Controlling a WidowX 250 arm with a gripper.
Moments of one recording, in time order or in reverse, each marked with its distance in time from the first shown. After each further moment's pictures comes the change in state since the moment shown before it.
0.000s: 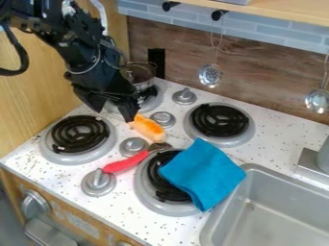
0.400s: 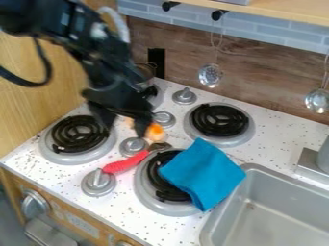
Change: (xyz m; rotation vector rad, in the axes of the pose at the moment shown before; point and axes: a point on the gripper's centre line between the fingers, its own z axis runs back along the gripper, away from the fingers) arm -0.014 -0.028 -0.021 0.009 0.088 0.016
